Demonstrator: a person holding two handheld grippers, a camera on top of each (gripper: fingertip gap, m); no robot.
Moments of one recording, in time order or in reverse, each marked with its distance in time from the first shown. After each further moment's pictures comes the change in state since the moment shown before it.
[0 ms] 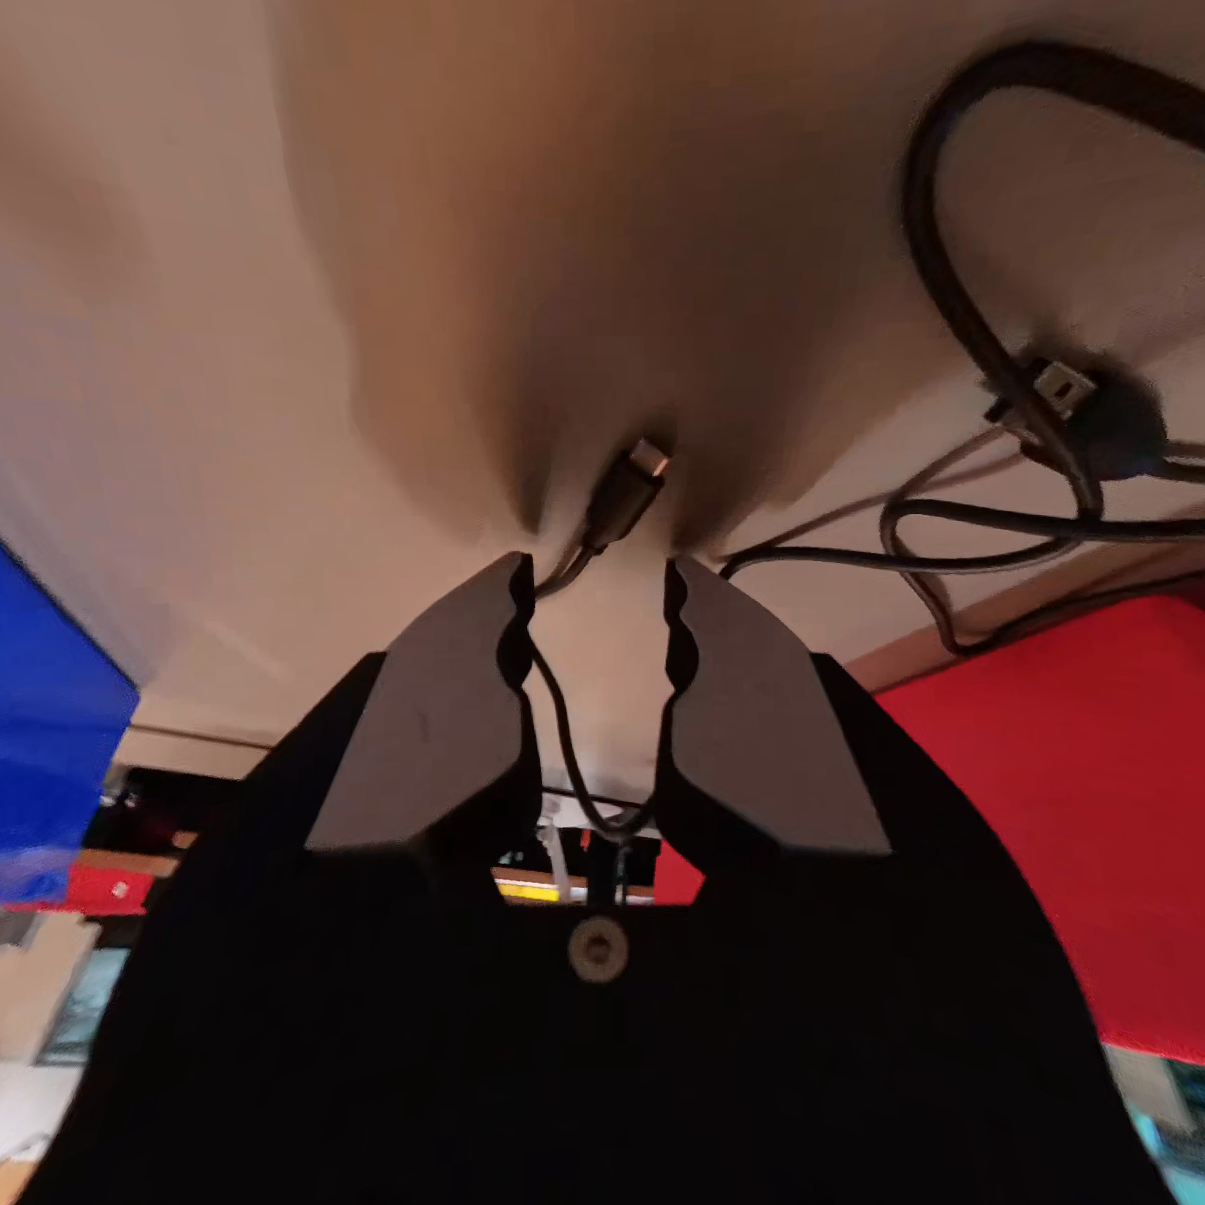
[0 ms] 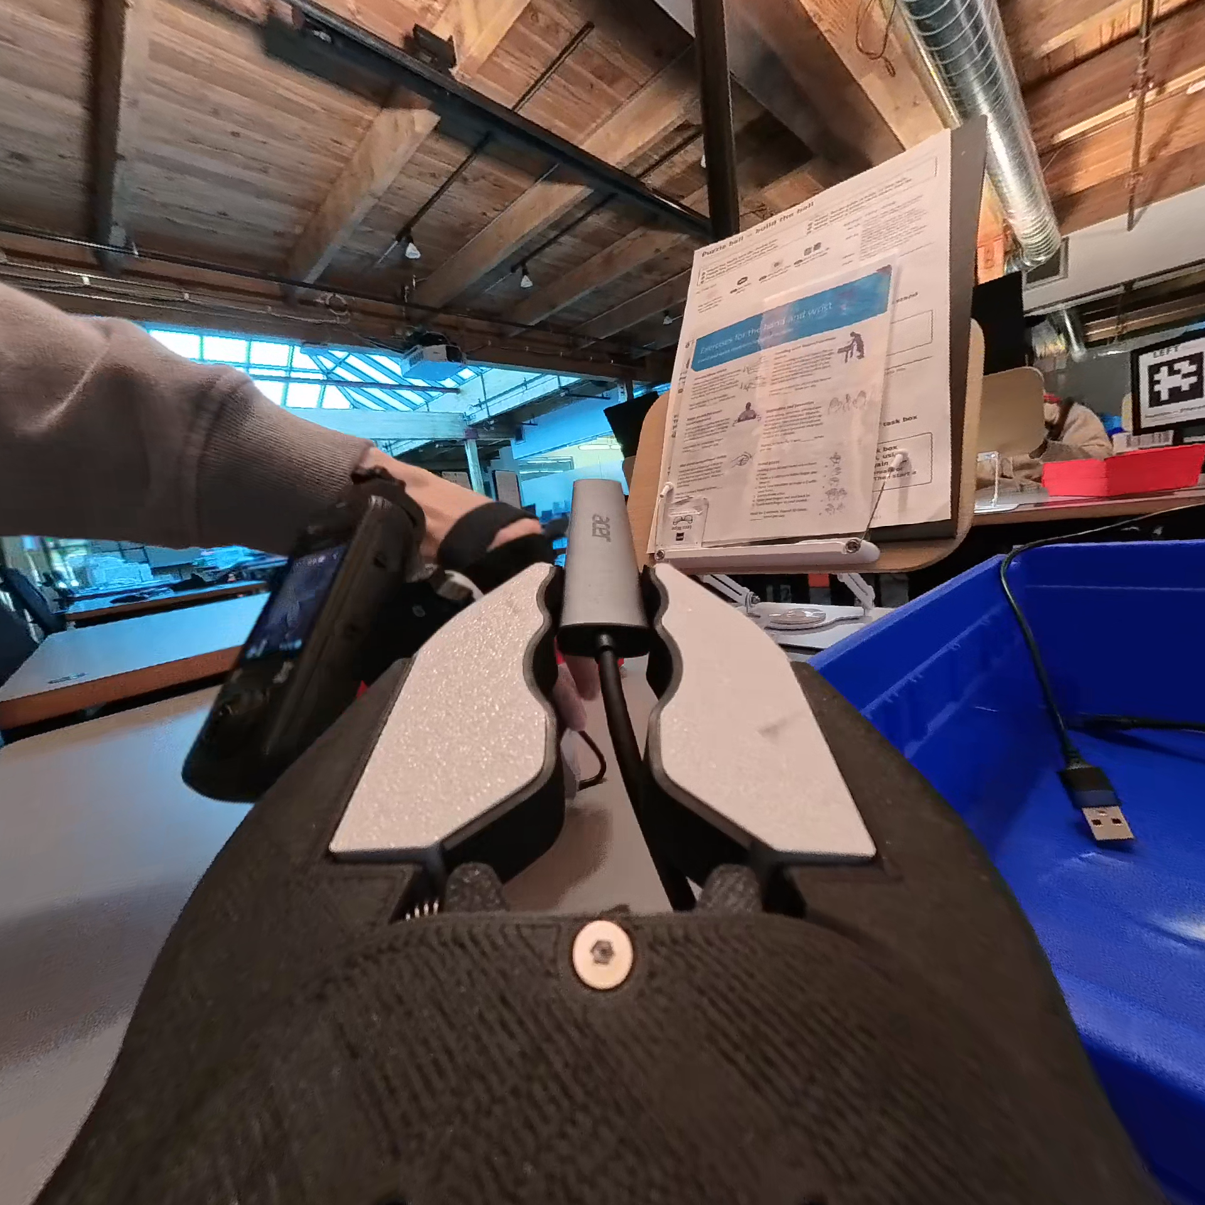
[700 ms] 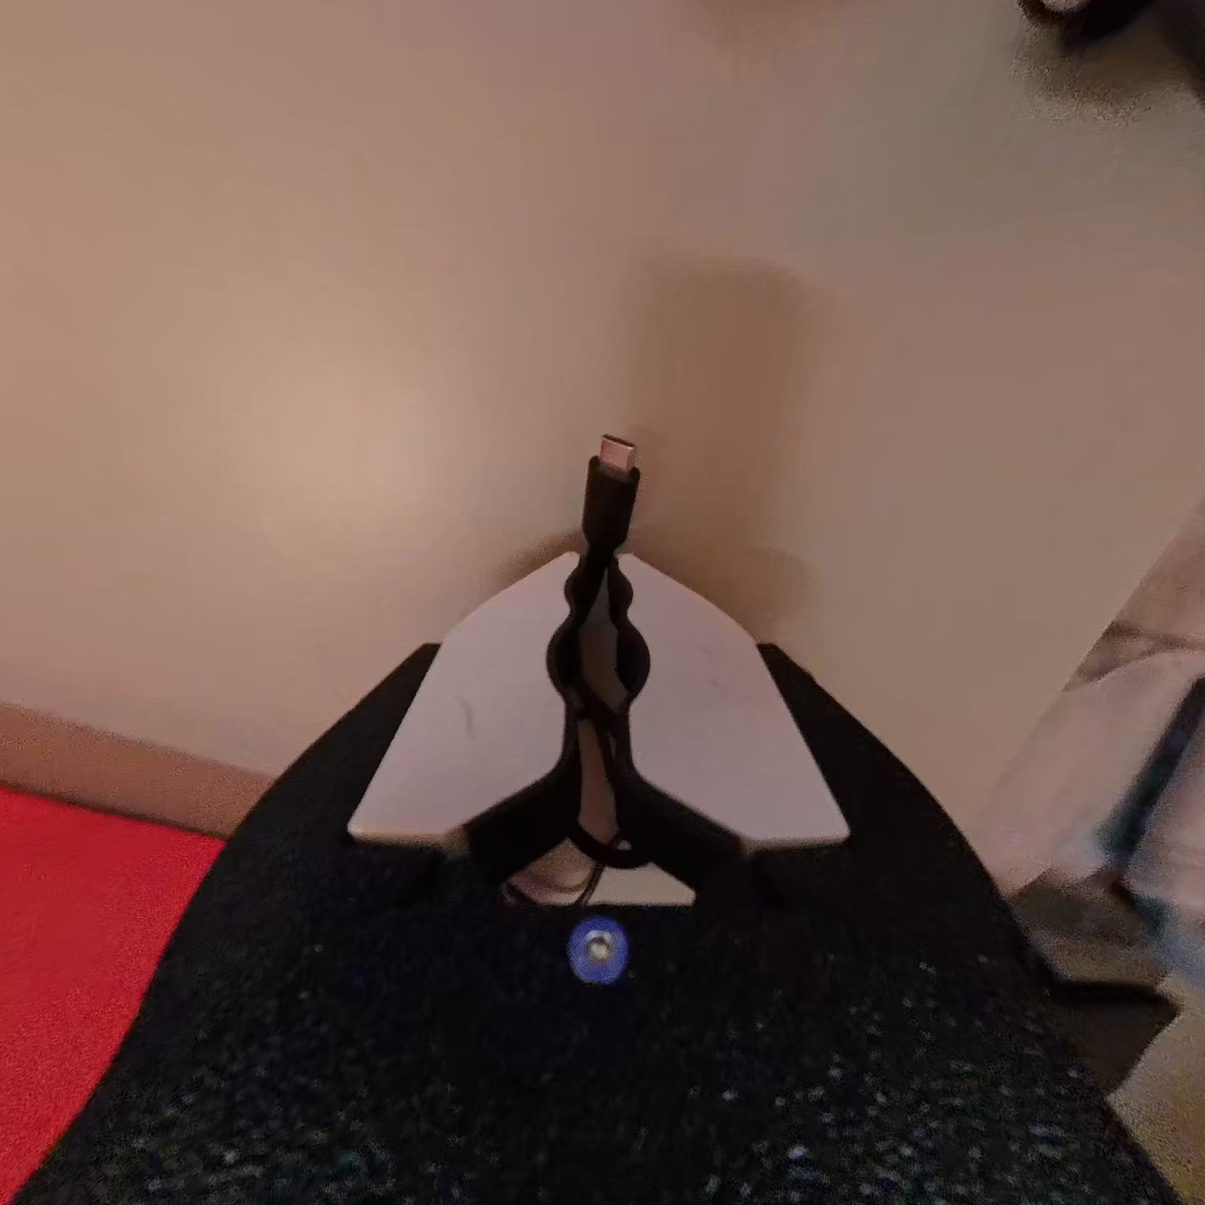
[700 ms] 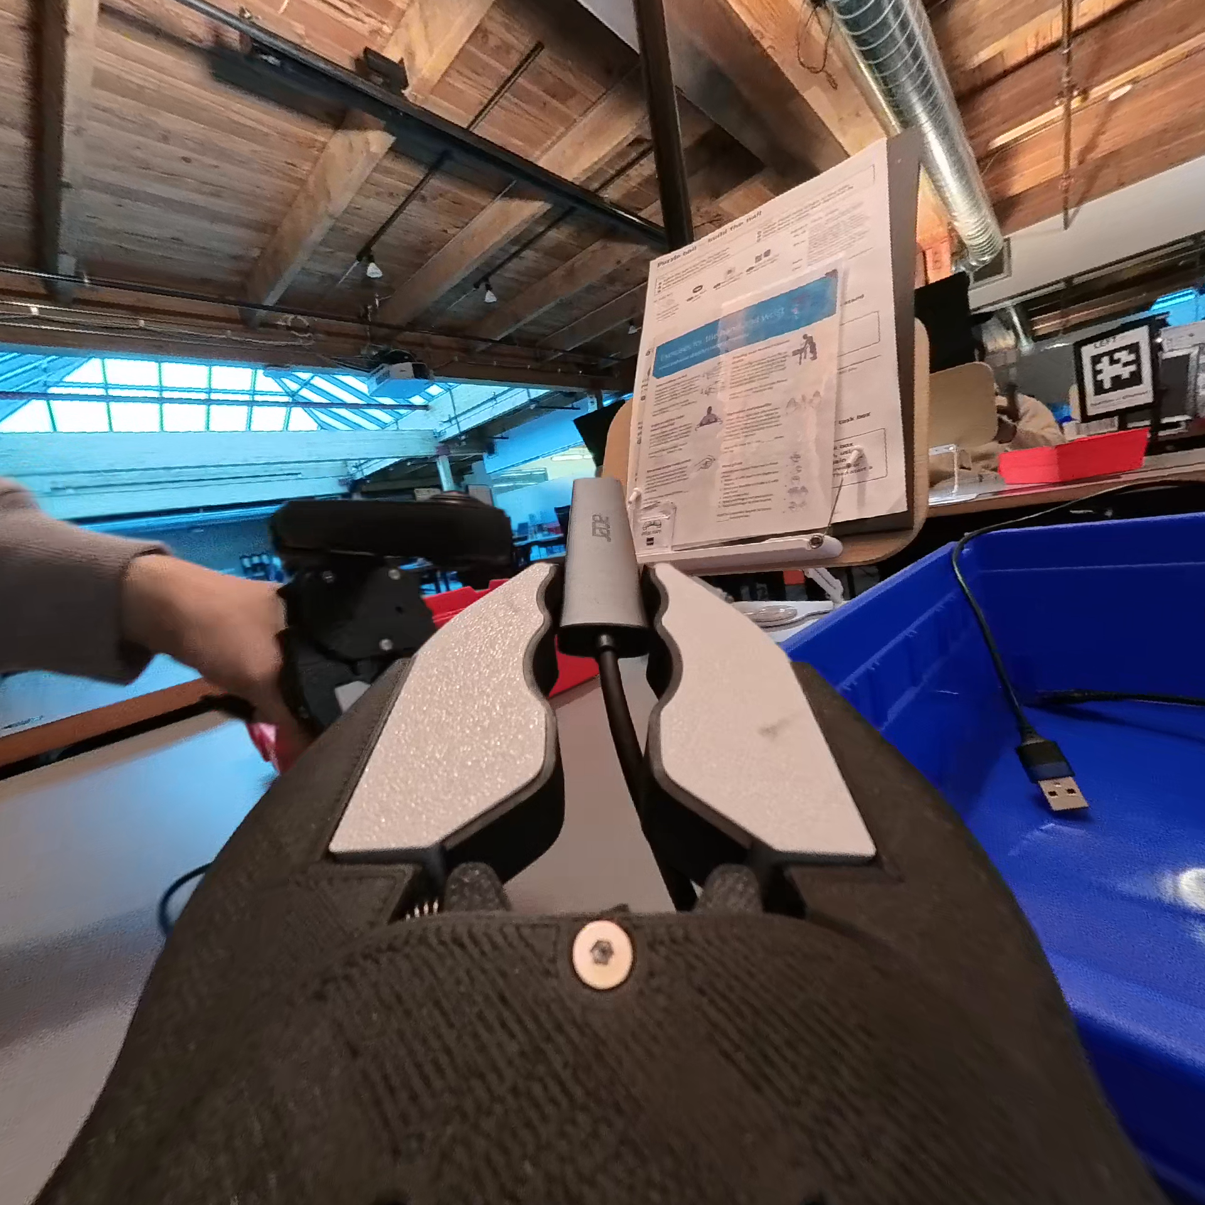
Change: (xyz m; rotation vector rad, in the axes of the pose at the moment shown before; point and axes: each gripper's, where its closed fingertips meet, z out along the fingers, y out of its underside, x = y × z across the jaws) left arm 0.024 -0.046 -0.028 0.538 0.354 -1.562; right arm 0.013 -0.002 -0.002 0.017 0.063 0.026
